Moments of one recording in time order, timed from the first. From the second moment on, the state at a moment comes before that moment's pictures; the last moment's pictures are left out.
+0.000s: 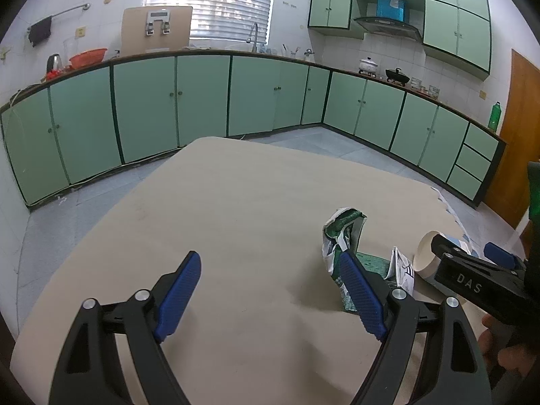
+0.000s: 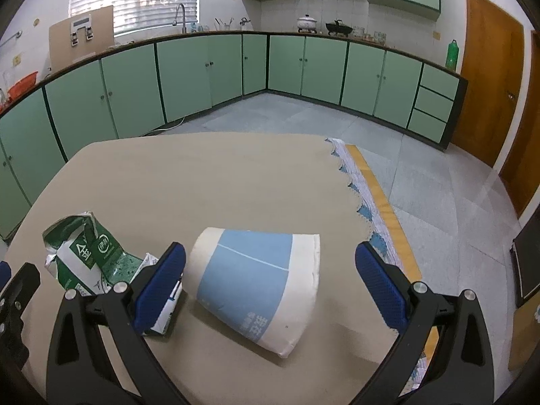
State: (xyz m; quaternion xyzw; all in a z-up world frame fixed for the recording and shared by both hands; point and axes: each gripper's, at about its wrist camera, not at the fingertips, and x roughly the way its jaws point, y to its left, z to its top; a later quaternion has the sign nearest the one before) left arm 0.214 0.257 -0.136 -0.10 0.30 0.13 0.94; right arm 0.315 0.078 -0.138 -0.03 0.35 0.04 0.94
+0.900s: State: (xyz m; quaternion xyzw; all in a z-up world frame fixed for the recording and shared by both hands) left arm 0.245 0.240 -0.139 -0.09 0.32 0.10 0.94; right arm 0.319 0.053 -0.145 -0.03 0.38 0.07 0.92
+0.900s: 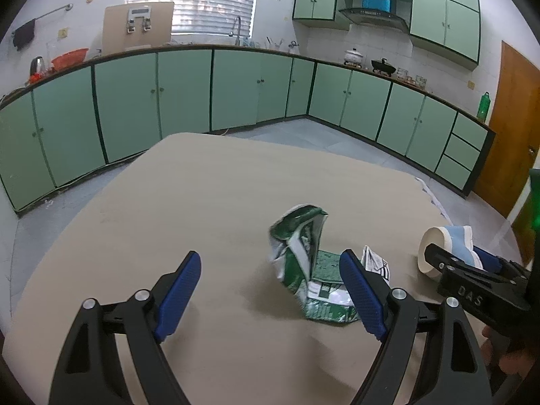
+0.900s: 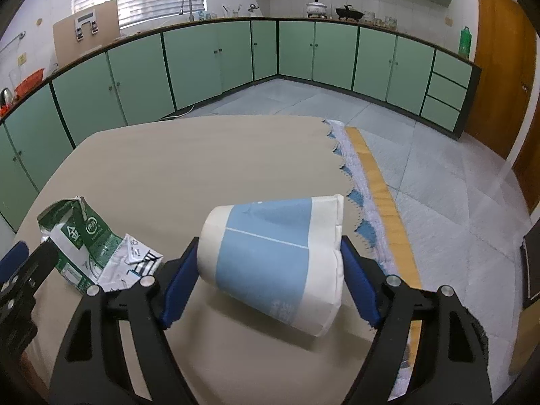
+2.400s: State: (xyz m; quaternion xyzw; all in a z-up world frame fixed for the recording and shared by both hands) left arm 0.255 0.213 -0.130 -0.08 0.33 0.07 0.94; right arm 0.293 0.029 -0.112 -0.04 0.34 0.10 0.93
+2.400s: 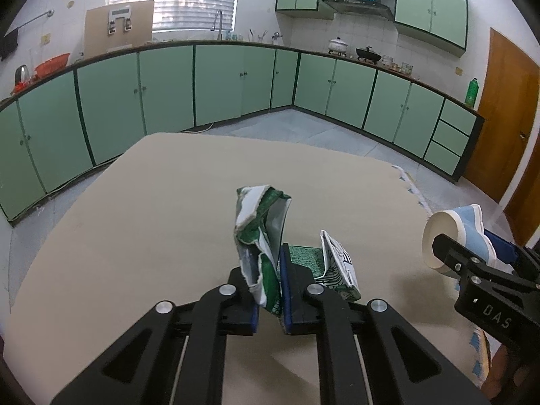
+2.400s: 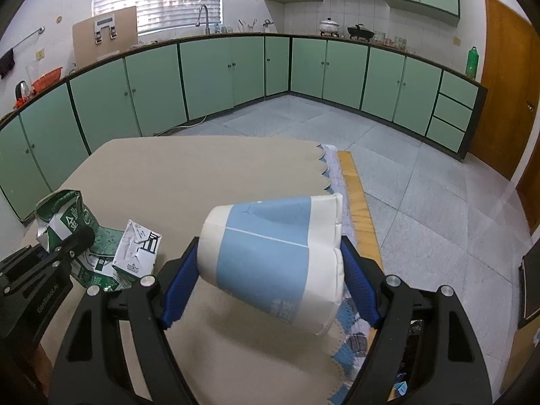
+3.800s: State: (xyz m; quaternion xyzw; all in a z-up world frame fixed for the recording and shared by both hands) left arm 0.153 0.069 -0.049 -0.04 0.28 -0.05 0.96; right arm 0.143 -0.126 -0.028 -0.01 0.27 0.06 0.96
